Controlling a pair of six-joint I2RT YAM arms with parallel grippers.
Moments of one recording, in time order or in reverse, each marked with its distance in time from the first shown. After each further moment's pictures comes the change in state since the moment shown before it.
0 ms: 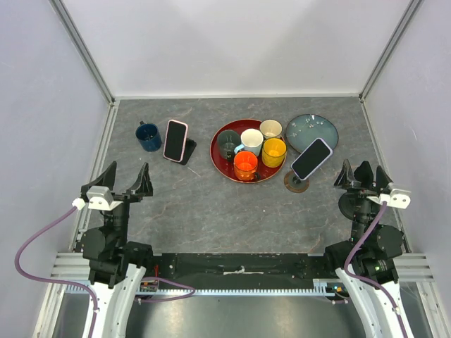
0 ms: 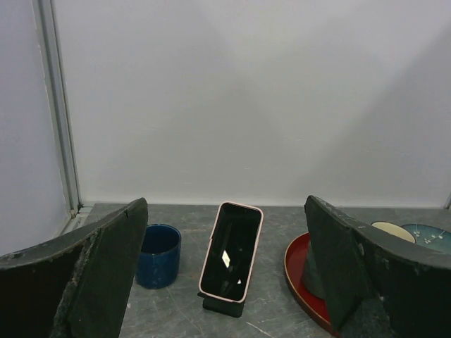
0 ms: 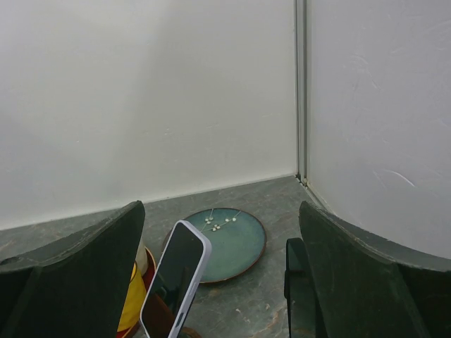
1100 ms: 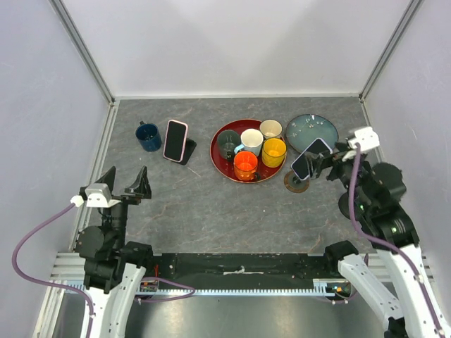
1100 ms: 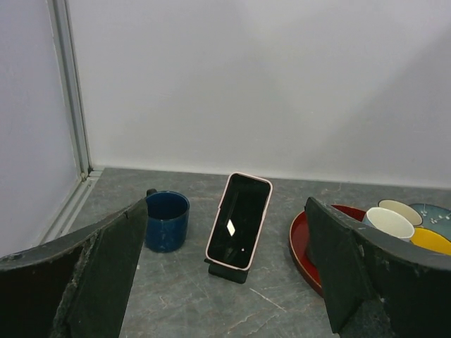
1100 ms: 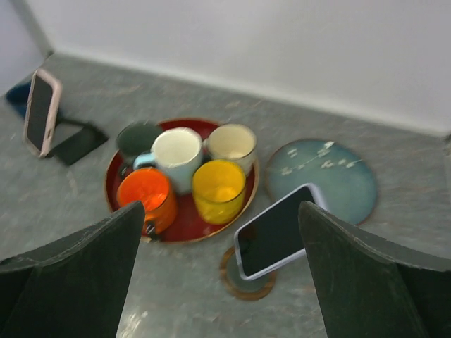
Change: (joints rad) left arm -0.007 0.000 0.070 -0.180 -0.051 -0.023; right arm 0.000 0.525 0.508 -0.410 -0.451 0.051
